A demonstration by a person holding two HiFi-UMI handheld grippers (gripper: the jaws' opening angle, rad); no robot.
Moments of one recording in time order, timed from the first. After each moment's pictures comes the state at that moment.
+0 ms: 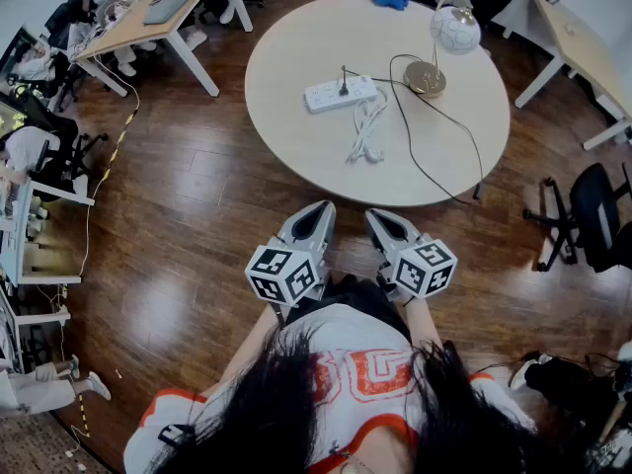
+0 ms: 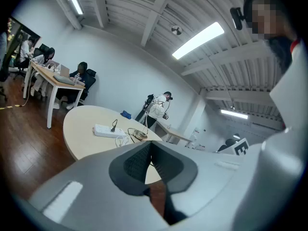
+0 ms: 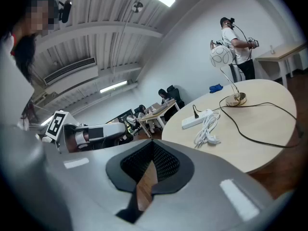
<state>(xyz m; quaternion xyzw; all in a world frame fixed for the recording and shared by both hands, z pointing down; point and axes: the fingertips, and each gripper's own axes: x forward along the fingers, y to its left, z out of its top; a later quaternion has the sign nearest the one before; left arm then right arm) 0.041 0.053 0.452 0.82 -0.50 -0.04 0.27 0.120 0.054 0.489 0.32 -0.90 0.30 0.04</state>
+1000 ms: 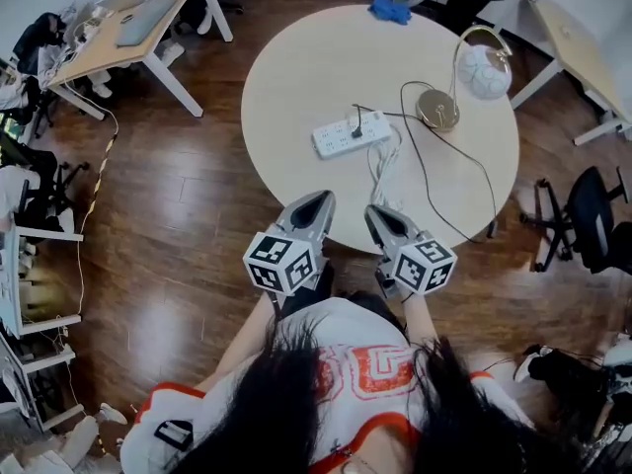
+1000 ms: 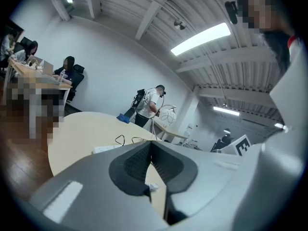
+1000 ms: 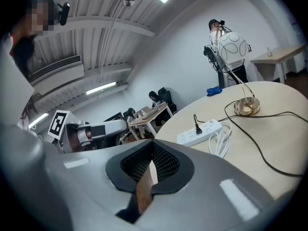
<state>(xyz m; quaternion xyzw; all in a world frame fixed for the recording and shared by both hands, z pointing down) -0.013 -0.101 0.448 0.86 -0.43 -0.02 0.26 0.066 -0.083 0.486 0.38 -0.87 0.31 0.04</state>
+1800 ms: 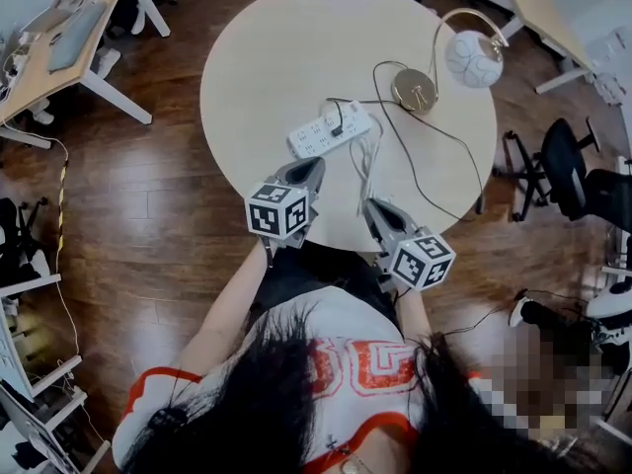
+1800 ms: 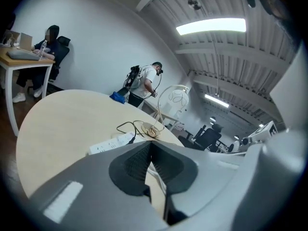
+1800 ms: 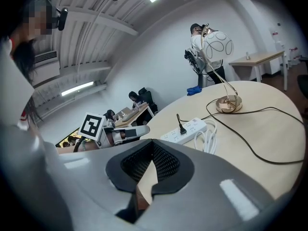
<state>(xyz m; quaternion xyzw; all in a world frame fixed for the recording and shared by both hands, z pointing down) 0.004 -0.210 0.533 0.89 -0.33 0.07 0.32 0.079 -0.110 0.502 0.49 -0.80 0.34 0.05</state>
